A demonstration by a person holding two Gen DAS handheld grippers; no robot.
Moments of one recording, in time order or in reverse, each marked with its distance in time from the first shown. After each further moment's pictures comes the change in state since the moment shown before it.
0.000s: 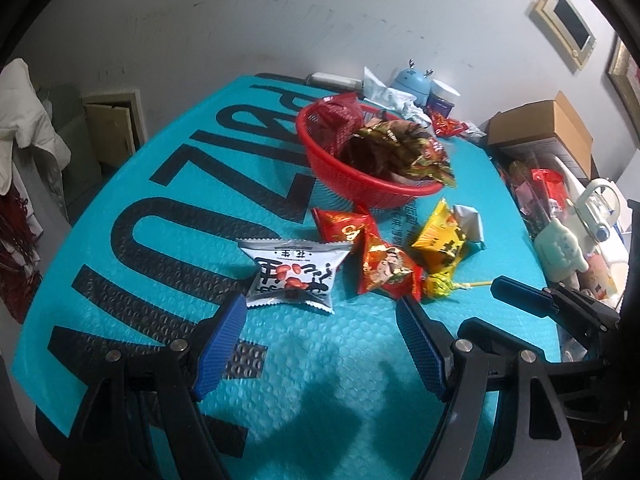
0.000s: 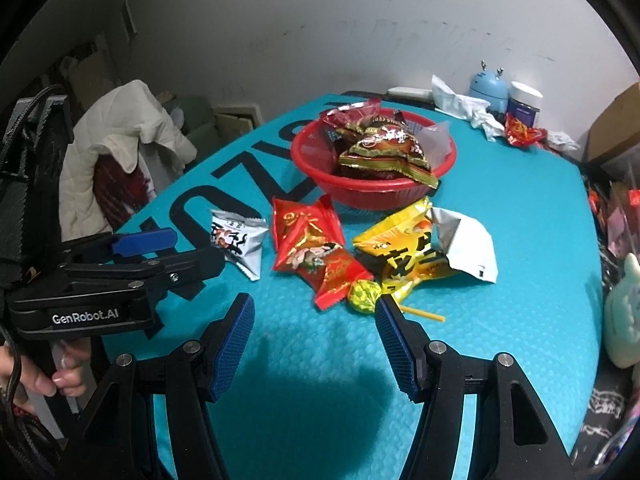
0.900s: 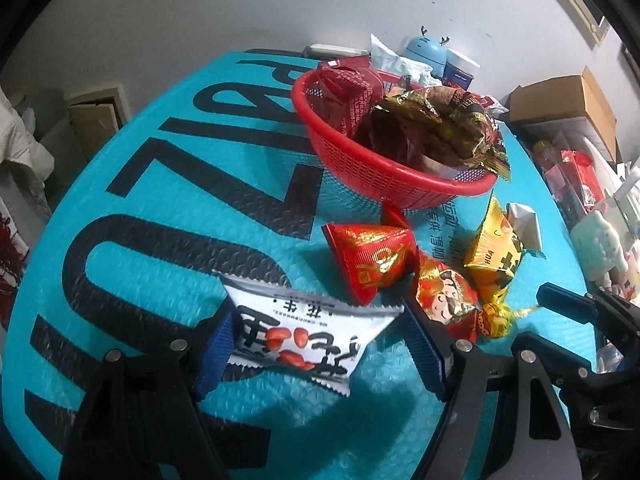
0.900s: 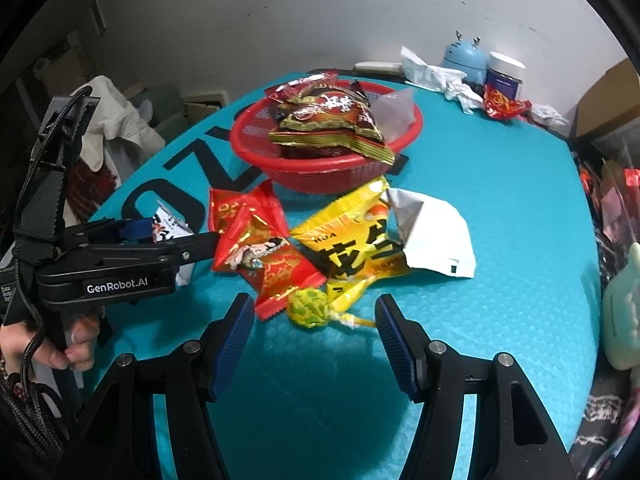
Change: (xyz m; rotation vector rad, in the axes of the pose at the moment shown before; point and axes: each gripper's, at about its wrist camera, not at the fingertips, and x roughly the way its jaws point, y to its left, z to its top) left arm 0.069 -0.002 0.020 0.056 0.064 0.028; right arm 0.027 -0.035 0.003 0.054 0.064 -0.065
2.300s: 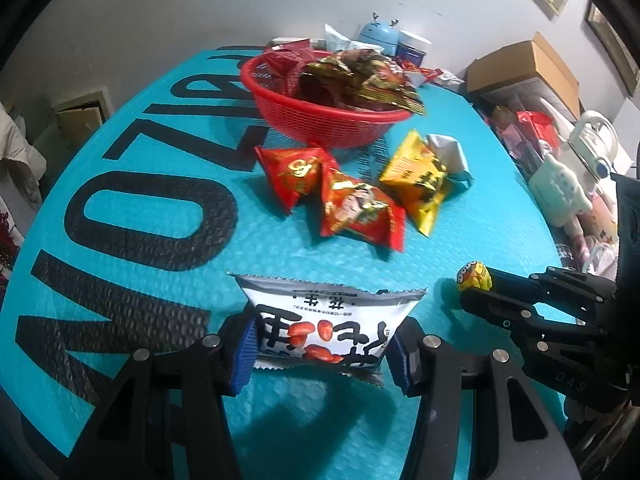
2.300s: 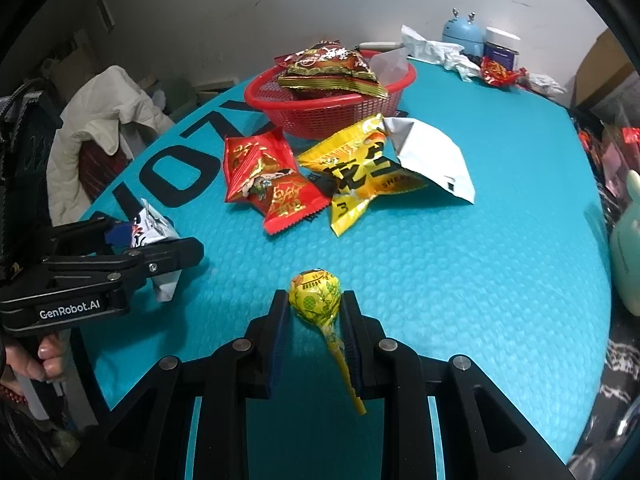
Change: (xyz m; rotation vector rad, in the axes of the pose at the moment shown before) left arm -0.034 -0.029 -0.040 0.069 0.013 -0.050; right arm -0.015 -0.004 -0.050 0.011 0.024 0.056
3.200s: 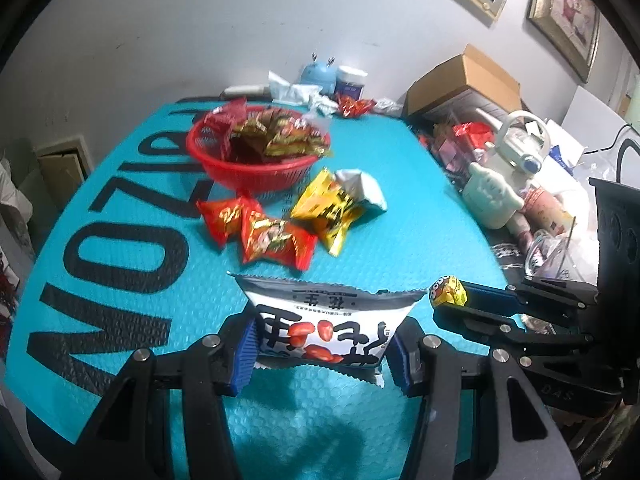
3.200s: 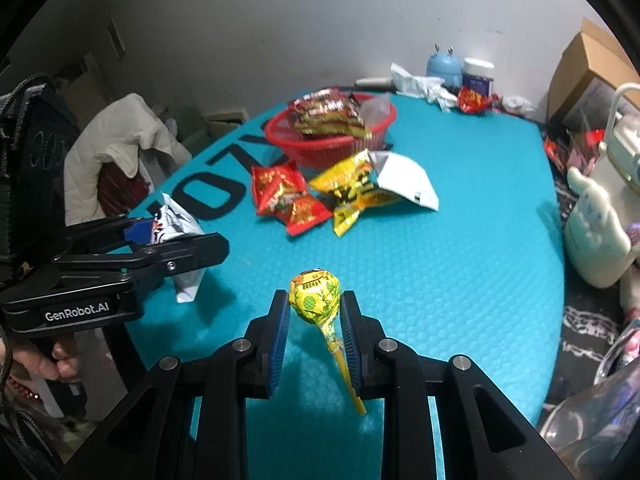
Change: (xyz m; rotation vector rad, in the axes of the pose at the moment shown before) left arm -0.060 -0.051 -0.006 0.101 -0.131 -0.084; right arm -0.070 0.005 -0.020 0.010 -0.119 0.015
